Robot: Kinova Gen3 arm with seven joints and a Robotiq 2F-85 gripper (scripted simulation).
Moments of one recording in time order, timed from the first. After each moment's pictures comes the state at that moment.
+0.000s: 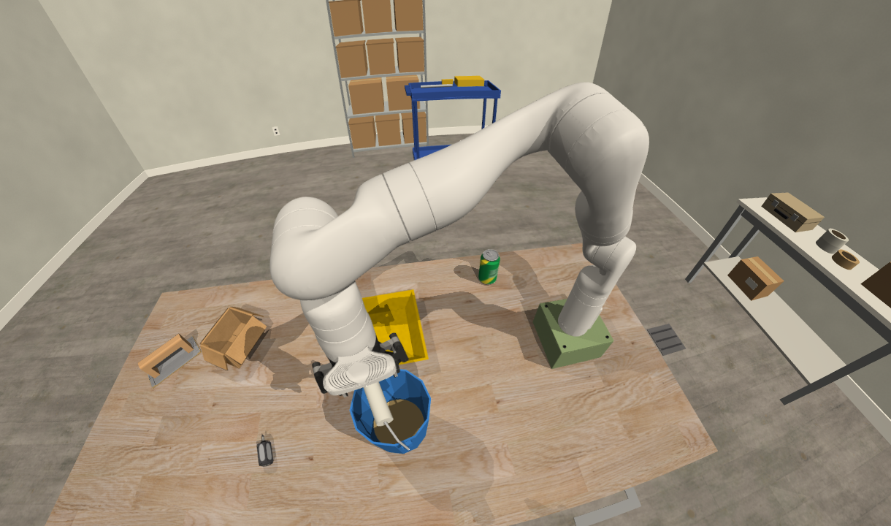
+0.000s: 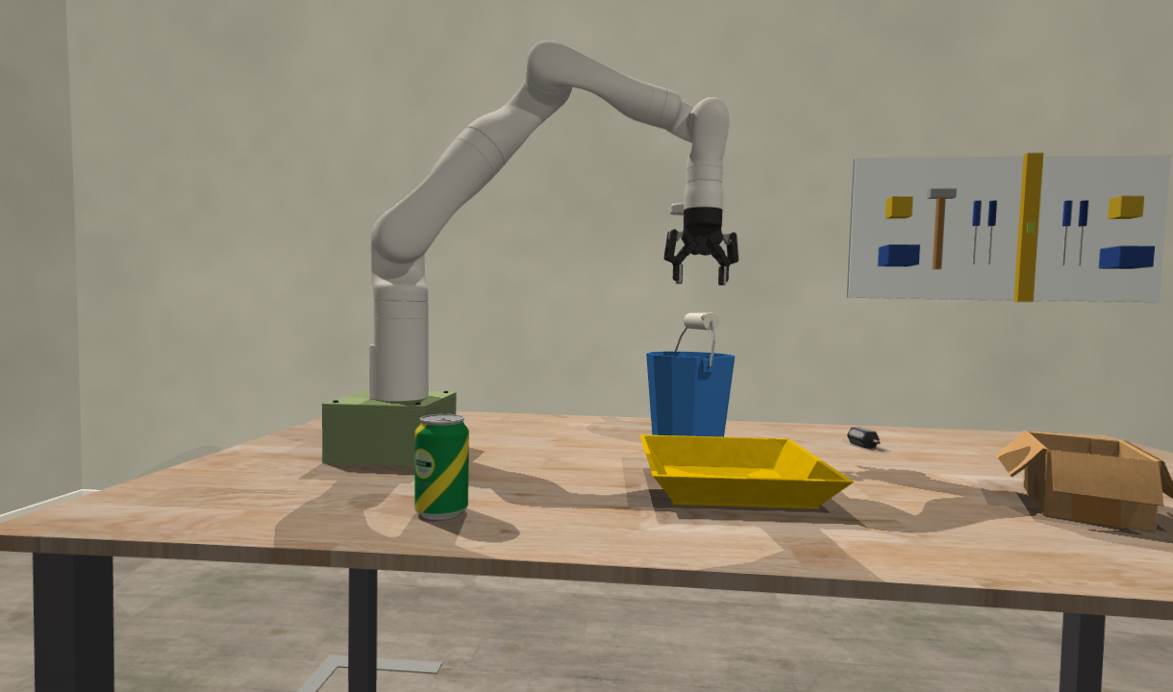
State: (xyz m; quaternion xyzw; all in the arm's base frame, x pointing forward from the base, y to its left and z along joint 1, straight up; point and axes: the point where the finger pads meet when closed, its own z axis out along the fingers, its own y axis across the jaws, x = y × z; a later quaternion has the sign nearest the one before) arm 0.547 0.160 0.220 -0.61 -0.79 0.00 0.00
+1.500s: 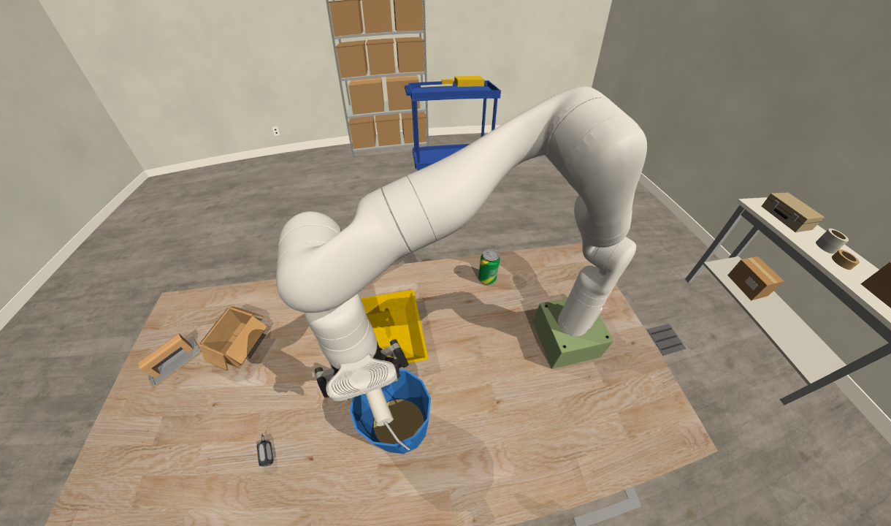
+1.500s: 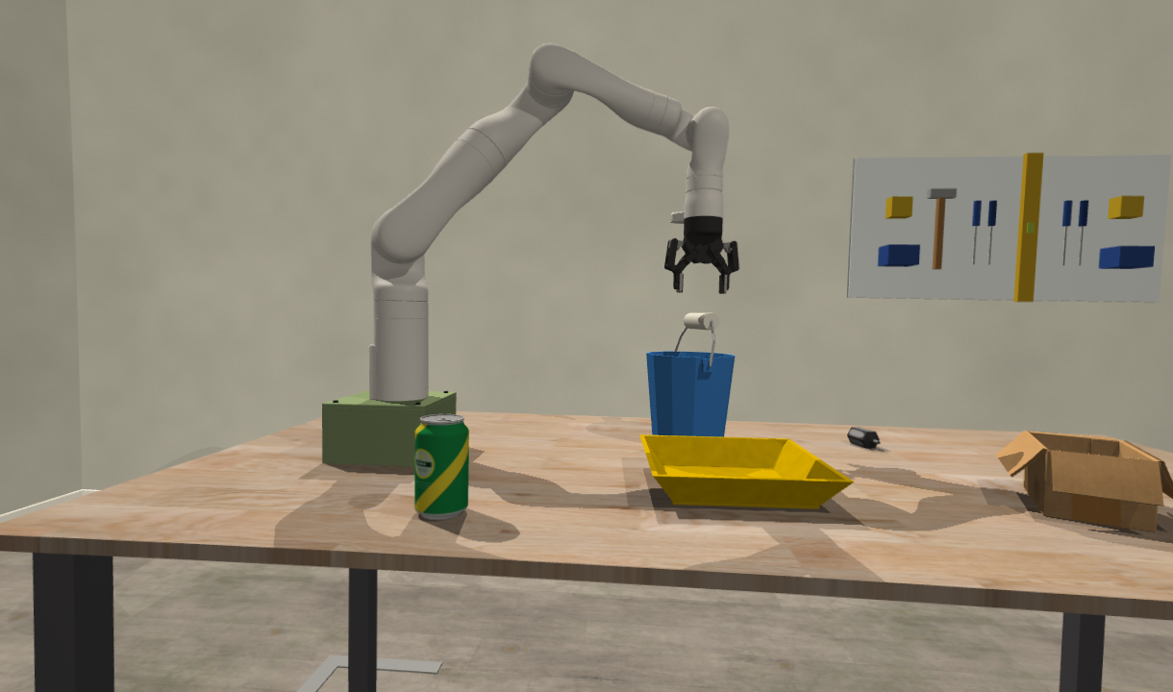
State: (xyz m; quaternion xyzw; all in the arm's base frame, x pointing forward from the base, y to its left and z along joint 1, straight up) arm 0.549 0.161 0.203 -0.61 -0.79 0.00 0.00
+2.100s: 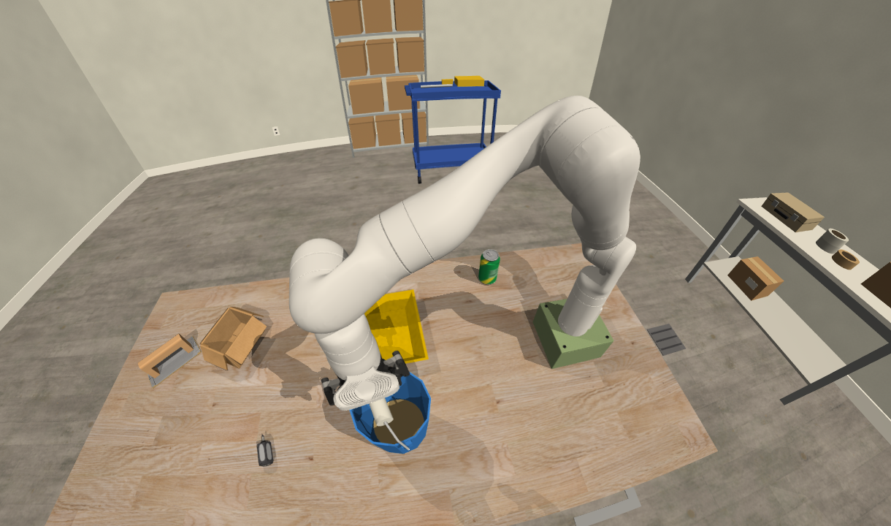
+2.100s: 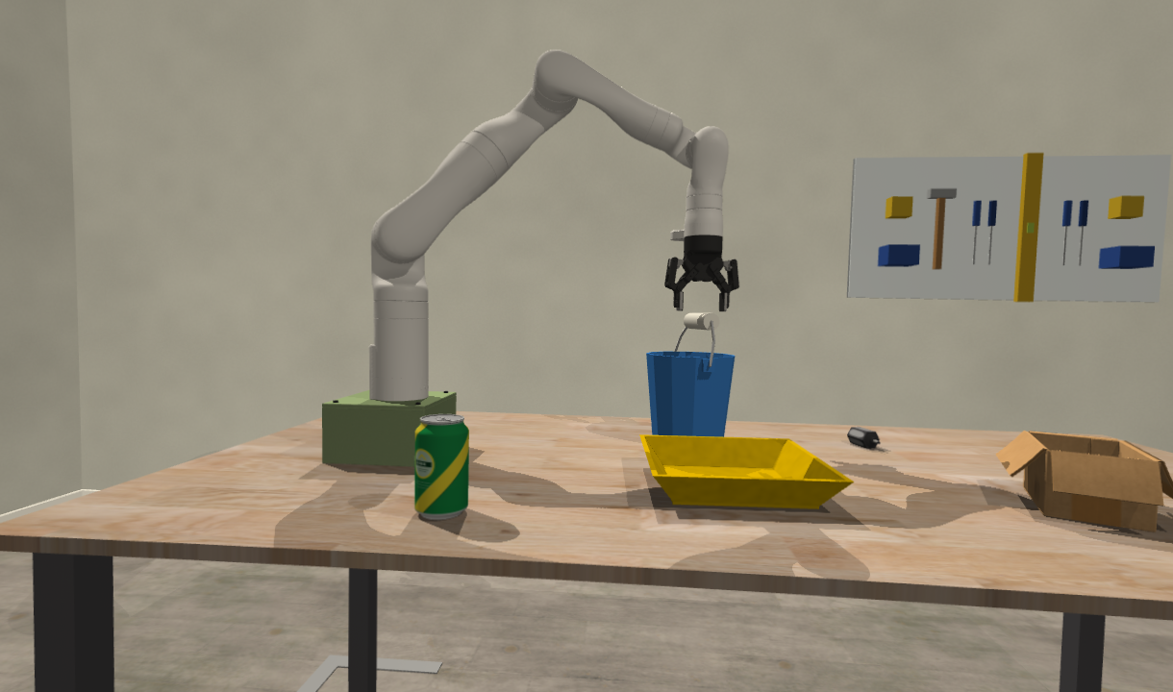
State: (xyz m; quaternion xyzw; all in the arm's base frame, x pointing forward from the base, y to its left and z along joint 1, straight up) arm 0.550 0.162 0.167 -0.61 -0.79 0.00 0.00
